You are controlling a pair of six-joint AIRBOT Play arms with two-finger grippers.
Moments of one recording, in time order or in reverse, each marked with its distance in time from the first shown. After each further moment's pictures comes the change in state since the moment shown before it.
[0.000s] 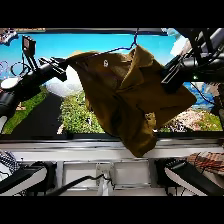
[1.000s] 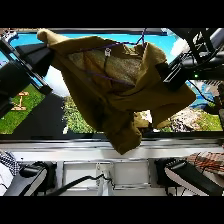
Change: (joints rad) left arm -0.161 0.504 0.003 0.051 -0.036 0.011; right arm 0.000 -0.019 0.008 -0.092 0.009 -0.042
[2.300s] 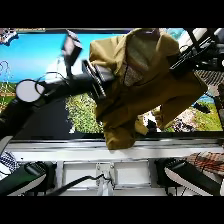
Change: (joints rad) left arm -0.410 -0.379 0.167 0.279 -0.029 -0.393; right arm 0.001 -0.045 0.000 -0.318 -0.108 0.134
